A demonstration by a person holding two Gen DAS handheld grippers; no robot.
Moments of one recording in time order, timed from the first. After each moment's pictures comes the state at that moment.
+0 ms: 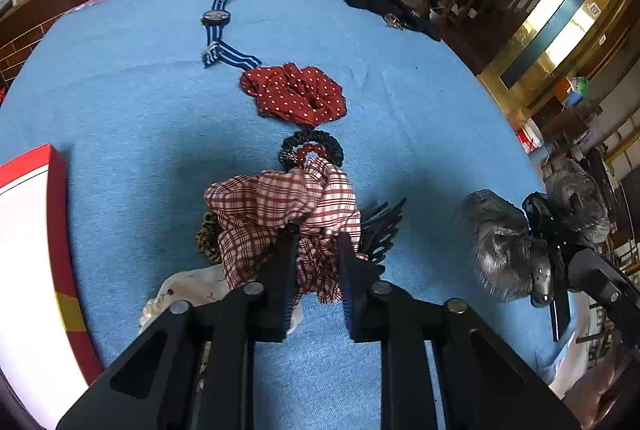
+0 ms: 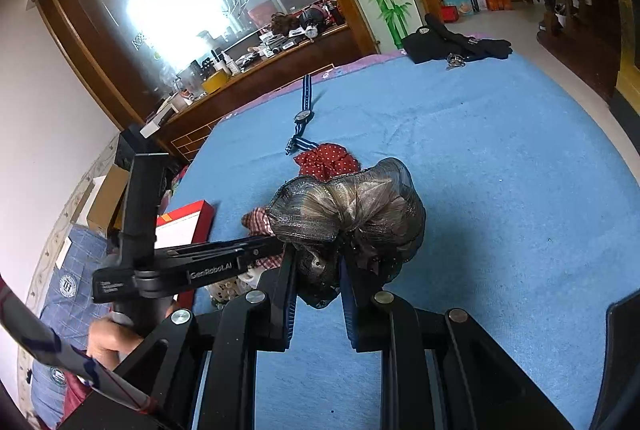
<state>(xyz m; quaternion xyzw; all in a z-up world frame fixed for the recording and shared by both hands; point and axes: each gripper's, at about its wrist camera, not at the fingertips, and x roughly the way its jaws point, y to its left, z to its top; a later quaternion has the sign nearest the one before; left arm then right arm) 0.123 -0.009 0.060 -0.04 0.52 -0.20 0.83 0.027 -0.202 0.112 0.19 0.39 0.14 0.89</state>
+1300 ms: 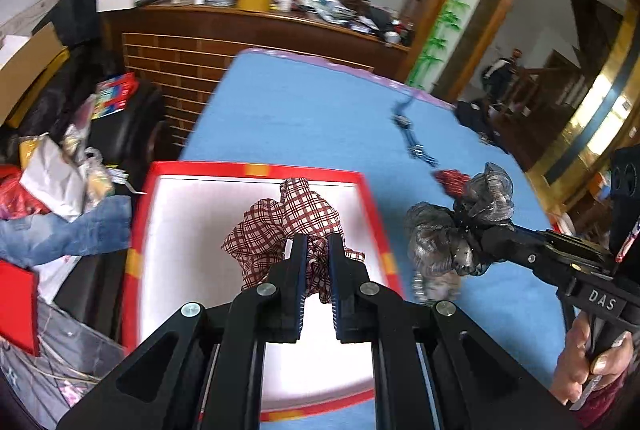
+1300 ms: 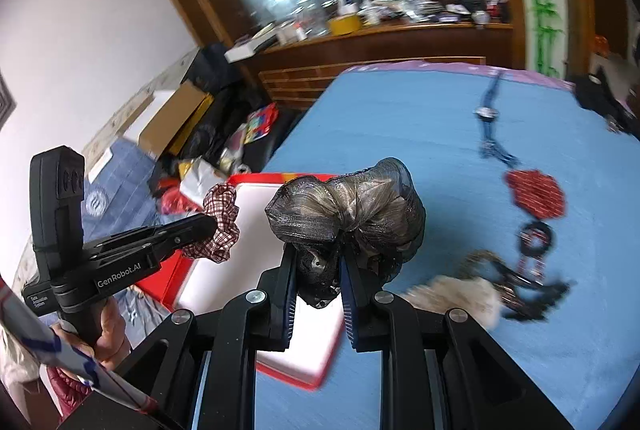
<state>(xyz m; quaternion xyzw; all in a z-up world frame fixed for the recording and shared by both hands) 0.032 0.281 0.143 -0.11 0.41 -0.06 0.90 0.072 0.062 0.148 0.05 0.43 0.30 0.85</state>
